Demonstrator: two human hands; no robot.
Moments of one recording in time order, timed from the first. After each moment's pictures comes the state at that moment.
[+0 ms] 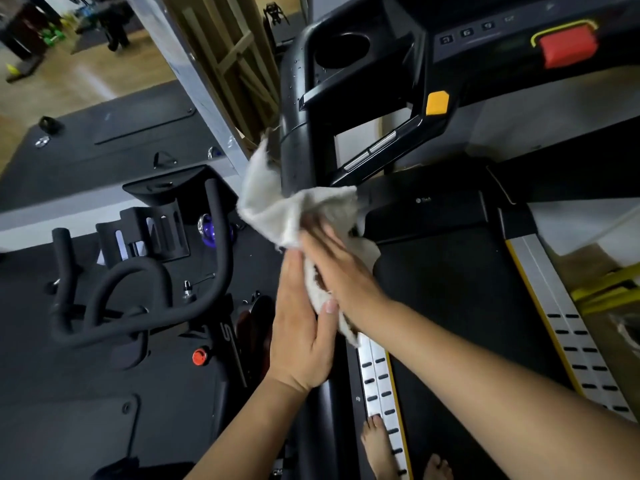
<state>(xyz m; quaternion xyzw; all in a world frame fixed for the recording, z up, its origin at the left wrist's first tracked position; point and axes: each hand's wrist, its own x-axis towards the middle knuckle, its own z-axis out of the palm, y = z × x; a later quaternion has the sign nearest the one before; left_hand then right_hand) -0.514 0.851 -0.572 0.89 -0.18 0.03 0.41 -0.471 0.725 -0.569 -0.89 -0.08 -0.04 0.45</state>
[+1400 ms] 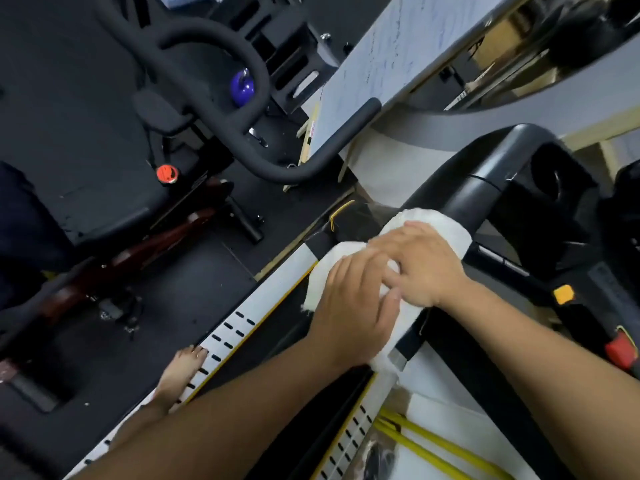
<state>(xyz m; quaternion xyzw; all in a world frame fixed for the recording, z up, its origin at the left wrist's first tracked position) -0.528 0.868 -0.586 0.82 0.08 0.11 0.55 -0.393 0.776 -0.535 -0.87 -0.45 0.18 -0.13</state>
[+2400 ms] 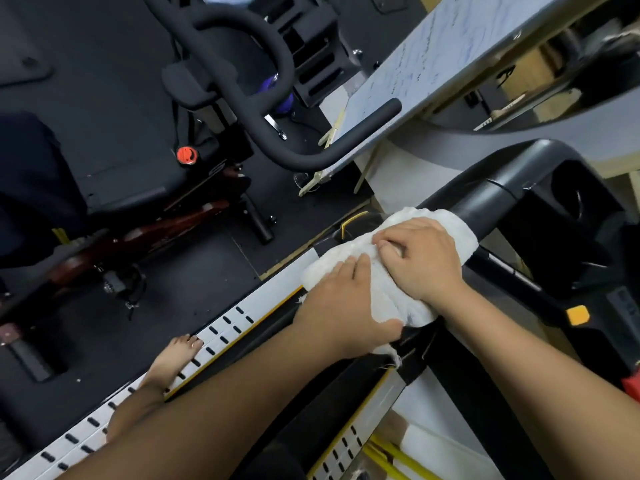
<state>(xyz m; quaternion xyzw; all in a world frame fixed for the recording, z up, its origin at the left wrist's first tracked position) -0.538 0.860 -0.578 0.86 0.11 -0.13 0.47 -0.393 0.771 -0.550 -0.92 -0.40 0.06 -0.01</state>
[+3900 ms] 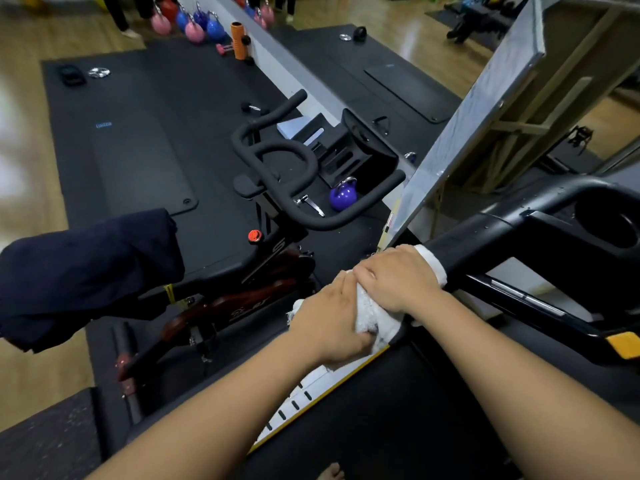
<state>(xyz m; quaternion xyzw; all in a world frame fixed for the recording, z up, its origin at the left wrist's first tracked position) -0.532 0.819 -0.563 0.95 0.18 -0.02 0.27 -0.388 0.754 -0.550 -0.85 -0.53 0.05 -0.07</state>
